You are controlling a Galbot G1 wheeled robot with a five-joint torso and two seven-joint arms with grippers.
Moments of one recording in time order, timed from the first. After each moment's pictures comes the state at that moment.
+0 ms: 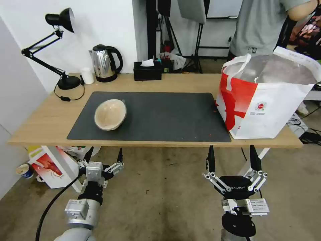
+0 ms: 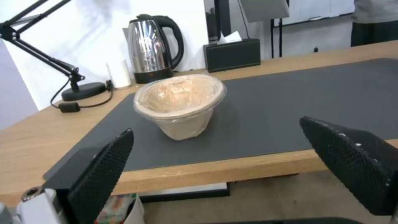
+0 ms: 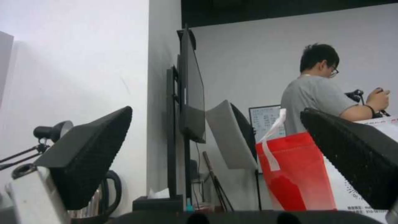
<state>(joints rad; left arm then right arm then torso) 1.80 -1.50 -0.55 -2.30 0.00 0.00 0.00 -1.87 1.37 0.25 2.26 -0.26 0.82 0.38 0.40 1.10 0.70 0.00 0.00</state>
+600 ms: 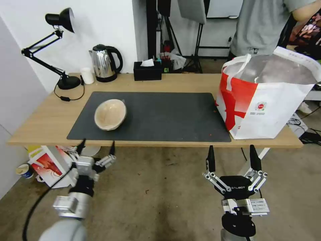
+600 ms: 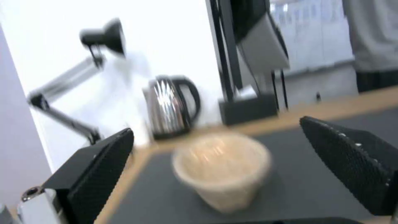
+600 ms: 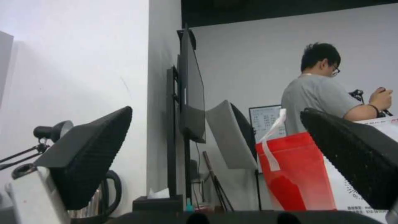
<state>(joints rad) 1.66 -1.42 -0.76 -2.17 -0.15 -0.25 0.15 -1.87 1.37 0.25 2.26 -0.26 0.82 0.38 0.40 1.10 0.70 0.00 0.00</state>
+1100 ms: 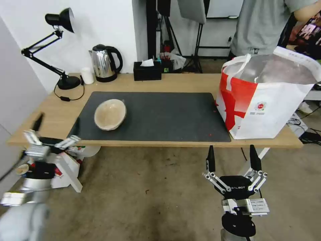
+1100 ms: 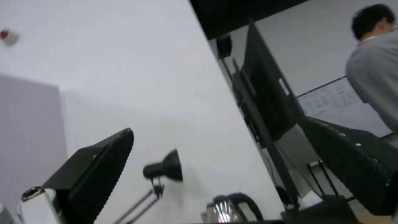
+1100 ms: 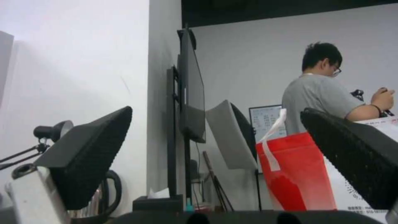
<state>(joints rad) 1.49 -1.30 -1.07 -2.05 -0.42 -0.59 0.41 -1.87 1.37 0.25 2.26 -0.26 0.82 0.38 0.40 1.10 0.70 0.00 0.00</state>
